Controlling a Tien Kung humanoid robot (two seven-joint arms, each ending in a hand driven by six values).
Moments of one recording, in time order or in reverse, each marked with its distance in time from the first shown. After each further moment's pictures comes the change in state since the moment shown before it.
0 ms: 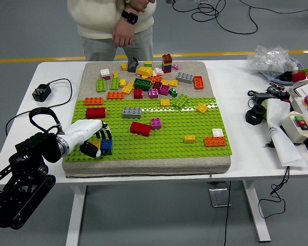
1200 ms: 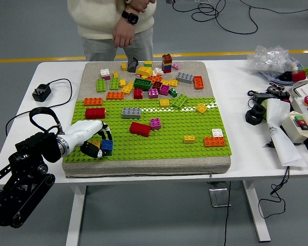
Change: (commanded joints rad) left arm -0.007 0.000 -0.006 0.013 -0.007 -0.022 -0.019; right arm -0.001 0.002 -0.009 0.000 0.006 0.000 0.000
